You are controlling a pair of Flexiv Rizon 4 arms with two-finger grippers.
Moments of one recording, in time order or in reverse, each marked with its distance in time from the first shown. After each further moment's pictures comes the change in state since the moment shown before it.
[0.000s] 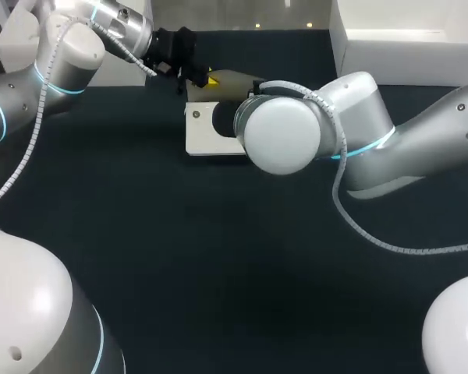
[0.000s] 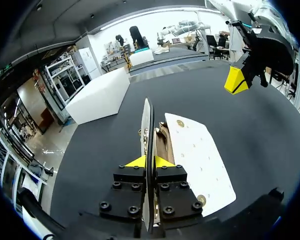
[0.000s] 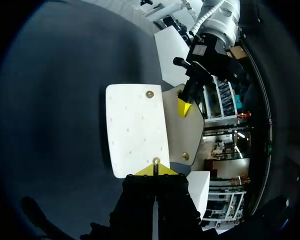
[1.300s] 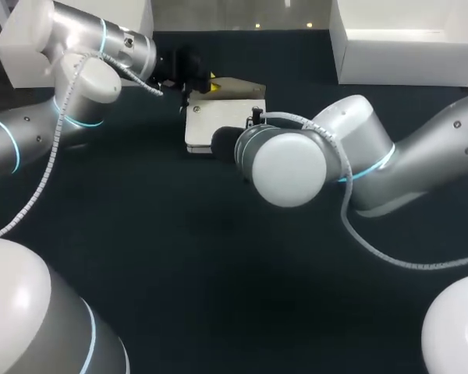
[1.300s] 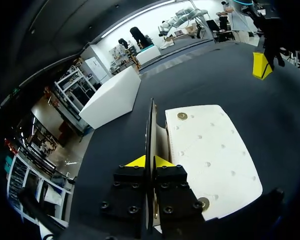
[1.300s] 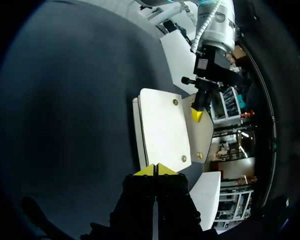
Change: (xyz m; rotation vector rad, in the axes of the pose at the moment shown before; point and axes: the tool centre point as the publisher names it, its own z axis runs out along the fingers) left arm -0.019 0.024 0.021 -0.009 -0.168 0.150; right arm 0.054 0.004 0.001 -0.044 0.028 0.043
